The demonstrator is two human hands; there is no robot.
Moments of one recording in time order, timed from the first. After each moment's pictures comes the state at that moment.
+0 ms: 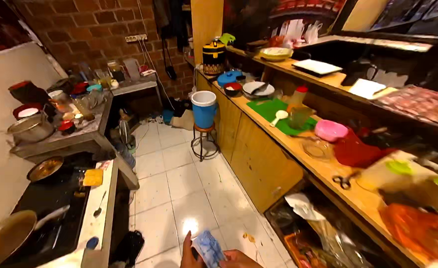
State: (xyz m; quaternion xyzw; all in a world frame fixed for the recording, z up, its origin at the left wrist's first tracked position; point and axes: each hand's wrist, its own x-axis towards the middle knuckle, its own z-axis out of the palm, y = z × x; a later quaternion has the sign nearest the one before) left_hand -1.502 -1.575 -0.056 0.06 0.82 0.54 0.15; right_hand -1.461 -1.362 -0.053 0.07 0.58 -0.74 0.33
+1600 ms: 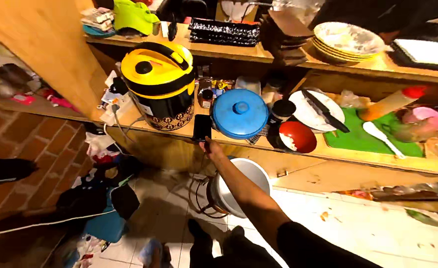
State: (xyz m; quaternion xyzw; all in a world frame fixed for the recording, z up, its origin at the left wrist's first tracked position) left_hand -2.956 -1.419 -0.049 0.10 0.67 0.55 0.49; right_hand -2.842 -0.993 -0.047 0.52 0.14 -0.72 -0.44
